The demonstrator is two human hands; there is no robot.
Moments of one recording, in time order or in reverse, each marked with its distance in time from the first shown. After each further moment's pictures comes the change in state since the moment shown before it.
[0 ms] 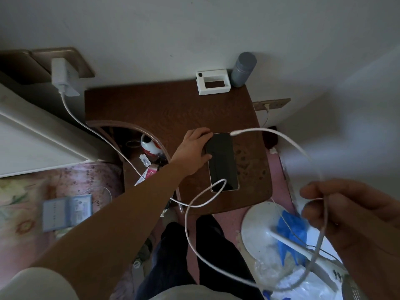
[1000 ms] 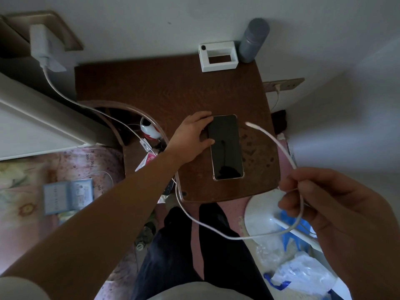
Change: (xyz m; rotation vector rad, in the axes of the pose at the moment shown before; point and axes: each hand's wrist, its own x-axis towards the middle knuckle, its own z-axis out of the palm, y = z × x) left_hand -0.006 -0.005 0.002 -0.103 0.018 -0.030; right_hand 0.016 0.033 0.008 -0.099 0.076 0.118
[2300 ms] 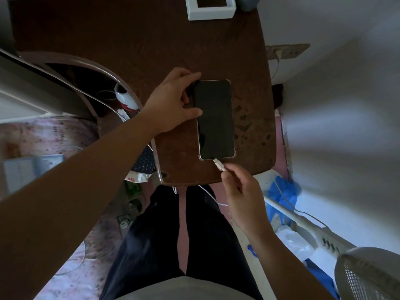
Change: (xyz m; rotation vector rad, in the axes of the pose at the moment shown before) left_hand 0.010 -0.006 0.000 -0.055 -0.041 -0.050; right_hand 0.041 0.165 0.020 -0.679 0.021 0.054
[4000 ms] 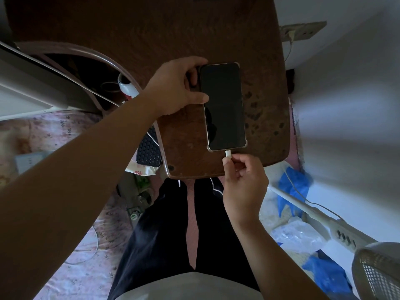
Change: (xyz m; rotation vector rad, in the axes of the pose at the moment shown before) left_hand 0.012 -0.006 -0.007 -0.038 -0.078 -0.063; right_hand 0.005 0.001 0.040 -0.049 0.427 0.017
